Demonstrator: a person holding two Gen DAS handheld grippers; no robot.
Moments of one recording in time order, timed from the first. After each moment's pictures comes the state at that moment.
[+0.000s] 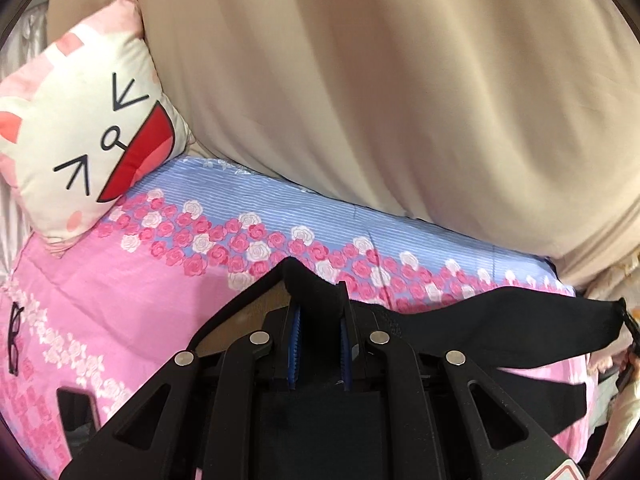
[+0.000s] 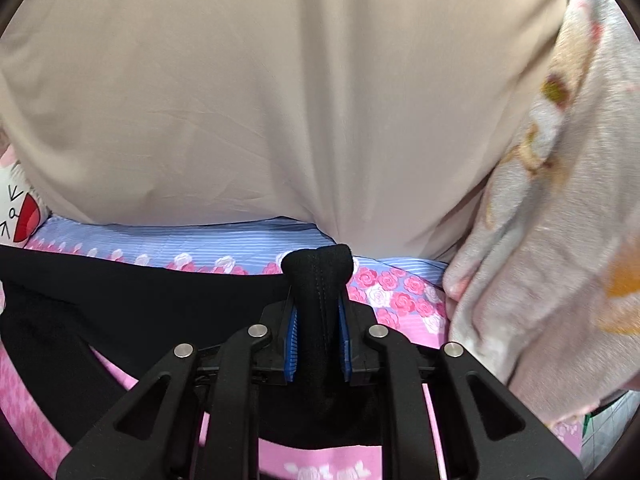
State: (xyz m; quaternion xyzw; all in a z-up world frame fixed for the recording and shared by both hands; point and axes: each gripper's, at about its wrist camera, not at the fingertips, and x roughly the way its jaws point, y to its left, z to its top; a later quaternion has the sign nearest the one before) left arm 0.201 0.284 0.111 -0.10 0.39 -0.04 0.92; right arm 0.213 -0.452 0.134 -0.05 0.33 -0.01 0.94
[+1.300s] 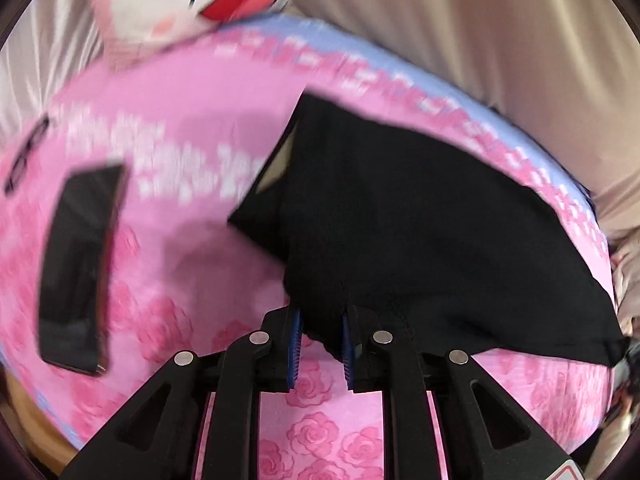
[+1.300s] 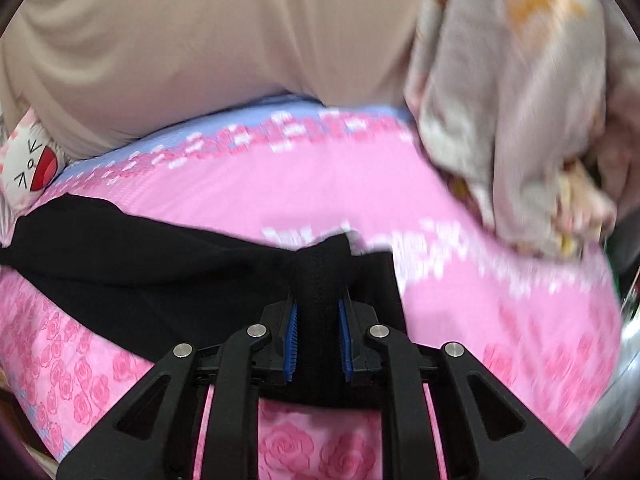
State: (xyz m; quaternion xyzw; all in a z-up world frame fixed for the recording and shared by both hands) left arm 0.072 0.344 -0.055 -0.15 0.48 0.02 0.86; right arm 0.016 -0.503 -0.010 0.00 0.38 -0.01 0.93
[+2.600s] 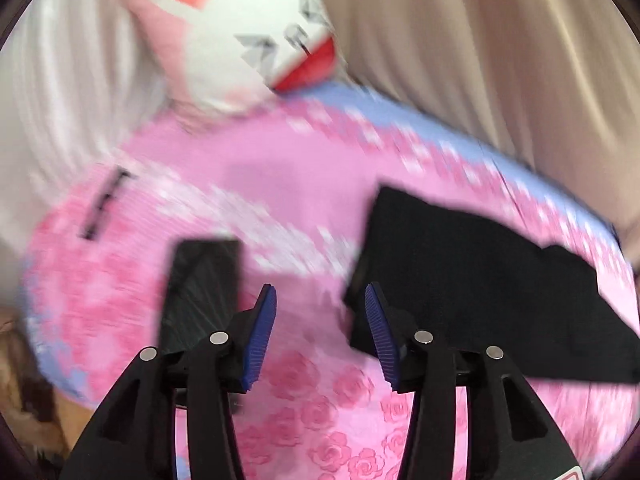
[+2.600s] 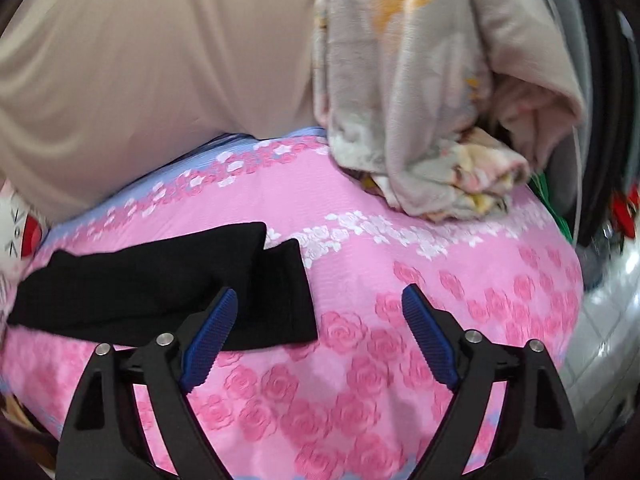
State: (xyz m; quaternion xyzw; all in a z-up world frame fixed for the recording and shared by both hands) left arm 0.035 0.408 0.019 -0.11 0.39 0.11 0.91; right arm -0.067 -0.568 0.037 0.09 0.33 -0.09 0.93
